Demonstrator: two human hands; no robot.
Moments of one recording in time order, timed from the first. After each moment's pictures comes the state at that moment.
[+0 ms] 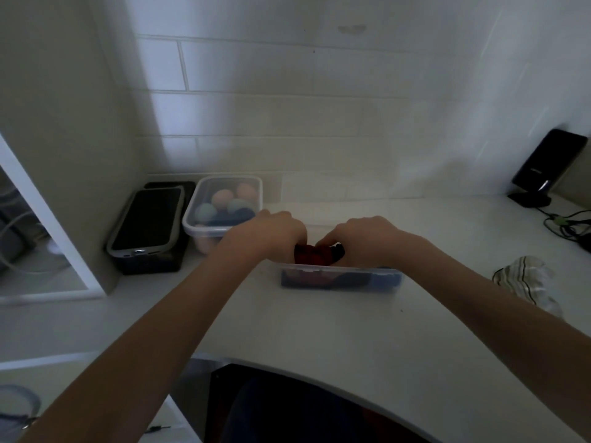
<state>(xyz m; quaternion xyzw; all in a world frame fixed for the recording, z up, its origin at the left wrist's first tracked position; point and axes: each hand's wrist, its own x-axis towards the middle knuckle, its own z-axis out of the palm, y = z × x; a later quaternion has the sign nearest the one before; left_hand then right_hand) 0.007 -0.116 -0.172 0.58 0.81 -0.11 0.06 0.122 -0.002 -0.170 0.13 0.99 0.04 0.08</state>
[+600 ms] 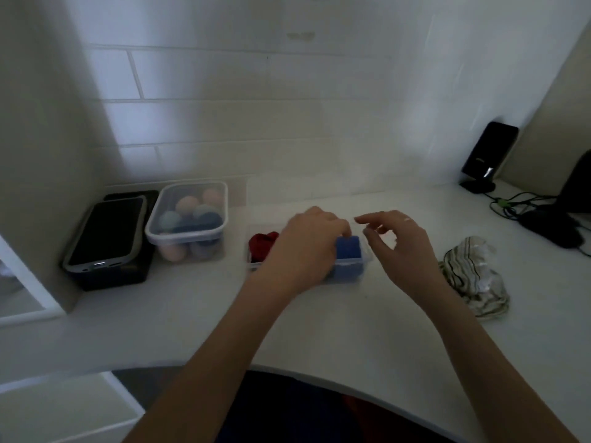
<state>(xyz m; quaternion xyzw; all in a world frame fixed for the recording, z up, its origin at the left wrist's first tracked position) 0.095 -0.099 -0.174 0.63 0.73 0.23 -0.07 0.221 0.013 -0.203 0.27 0.87 -0.17 -0.38</state>
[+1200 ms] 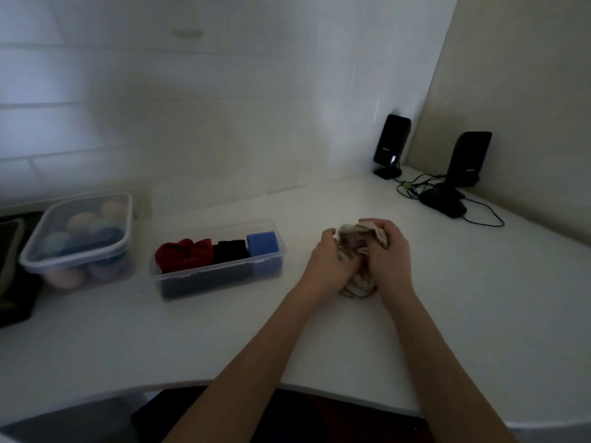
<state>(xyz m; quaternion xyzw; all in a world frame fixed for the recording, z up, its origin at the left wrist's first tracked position) 0.207 0.002 -0.233 0.50 0.67 0.47 0.30 0.301 0.048 -0.230 0.45 0.64 -0.37 -0.51</state>
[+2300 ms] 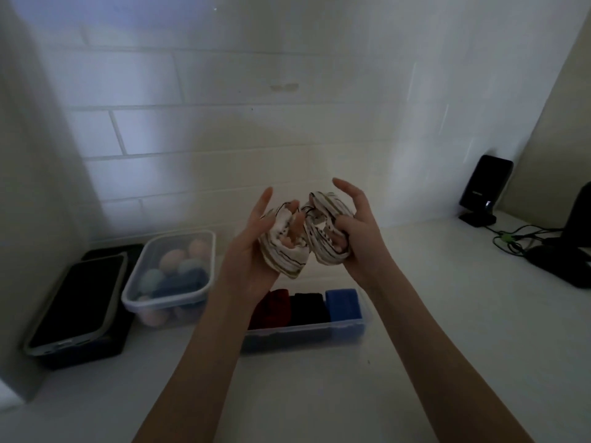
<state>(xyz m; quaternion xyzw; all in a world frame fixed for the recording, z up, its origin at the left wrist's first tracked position) 0.023 -0.072 -0.159 0.27 0.19 0.81 0.49 0.134 0.042 -0.150 0.11 0.57 -0.72 -0.38</state>
